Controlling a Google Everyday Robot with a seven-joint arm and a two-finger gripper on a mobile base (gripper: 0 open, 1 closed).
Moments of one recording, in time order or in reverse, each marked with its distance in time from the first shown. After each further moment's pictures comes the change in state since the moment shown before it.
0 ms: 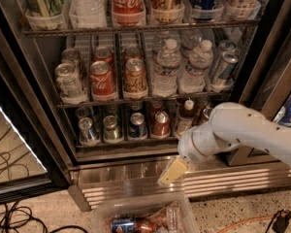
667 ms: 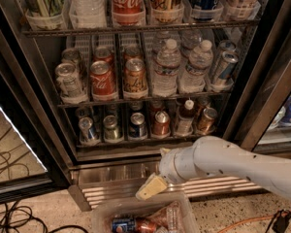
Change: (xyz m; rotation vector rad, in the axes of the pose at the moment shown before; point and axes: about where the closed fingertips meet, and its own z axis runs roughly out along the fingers) arm -0.012 0.041 0.070 0.013 -0.134 0.074
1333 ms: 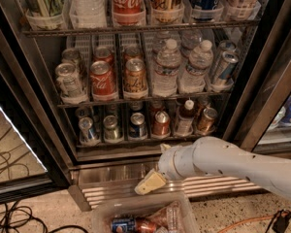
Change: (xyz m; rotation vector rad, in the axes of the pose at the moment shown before) arm -0.010 -0.013 0.001 0.060 -0.041 -0.002
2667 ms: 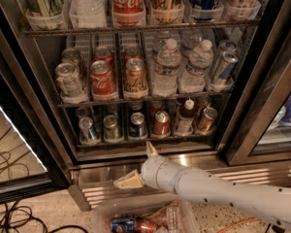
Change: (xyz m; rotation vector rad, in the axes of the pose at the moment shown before) arm -0.038 0.005 0.057 0.154 -0.333 0.014
